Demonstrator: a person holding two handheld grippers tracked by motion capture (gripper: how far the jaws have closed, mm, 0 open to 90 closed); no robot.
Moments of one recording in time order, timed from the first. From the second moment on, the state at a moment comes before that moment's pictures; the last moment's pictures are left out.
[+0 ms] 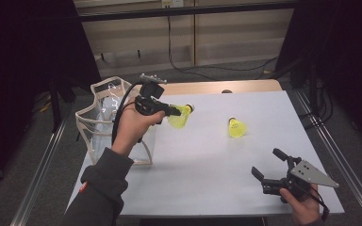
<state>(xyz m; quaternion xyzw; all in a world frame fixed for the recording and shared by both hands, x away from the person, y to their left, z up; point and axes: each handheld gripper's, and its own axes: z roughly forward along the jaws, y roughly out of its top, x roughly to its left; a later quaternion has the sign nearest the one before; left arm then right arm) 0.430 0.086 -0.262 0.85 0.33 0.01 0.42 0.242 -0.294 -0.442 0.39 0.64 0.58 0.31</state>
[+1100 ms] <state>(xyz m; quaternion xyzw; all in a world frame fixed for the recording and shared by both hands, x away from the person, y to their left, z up) 0.438 0.105 -0.250 0.83 0.35 0.03 0.43 0.243 -0.294 -0.442 0.39 0.64 0.58 0.31</state>
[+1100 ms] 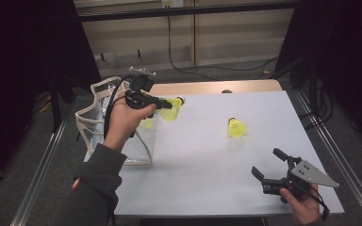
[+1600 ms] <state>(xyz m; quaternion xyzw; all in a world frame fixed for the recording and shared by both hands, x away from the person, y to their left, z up) 0.440 0.109 -0.246 0.83 0.35 0.04 0.43 0.242 -0.294 -0.441 0.39 0.64 0.58 0.31</state>
